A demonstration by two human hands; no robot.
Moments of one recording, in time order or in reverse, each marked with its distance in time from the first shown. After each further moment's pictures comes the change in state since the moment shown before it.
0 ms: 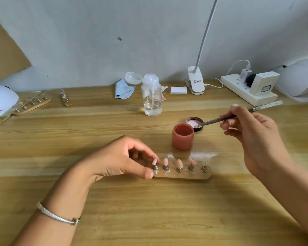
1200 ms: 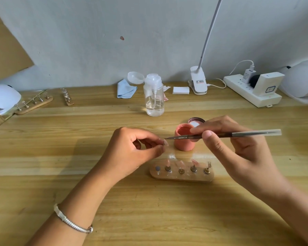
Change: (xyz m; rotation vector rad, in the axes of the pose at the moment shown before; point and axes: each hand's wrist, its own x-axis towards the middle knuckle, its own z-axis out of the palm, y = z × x) left_hand 0.012 -0.002 0.021 -0.049 0.516 0.363; right_hand -0.031 0.005 0.009 -0.309 -0.468 -0.521
